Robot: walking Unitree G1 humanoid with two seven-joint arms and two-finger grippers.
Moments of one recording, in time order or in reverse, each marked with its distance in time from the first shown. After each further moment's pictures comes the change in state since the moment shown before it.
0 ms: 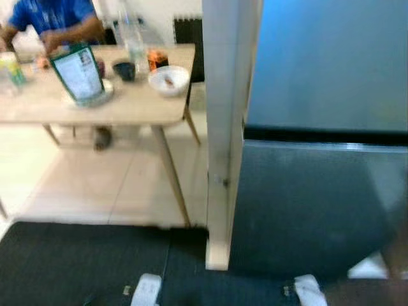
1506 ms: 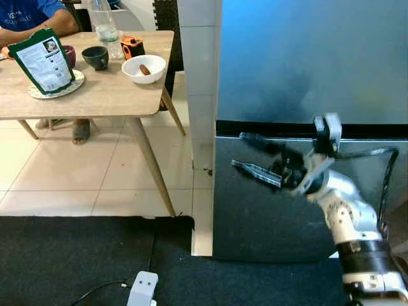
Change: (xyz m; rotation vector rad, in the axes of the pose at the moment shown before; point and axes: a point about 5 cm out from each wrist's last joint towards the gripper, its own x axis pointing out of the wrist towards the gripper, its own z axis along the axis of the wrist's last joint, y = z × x) left arm -0.001 0.006 0.003 0.000 -0.020 0.004; right arm -0.197 0.000 0.311 -0.480 -1.315 0.986
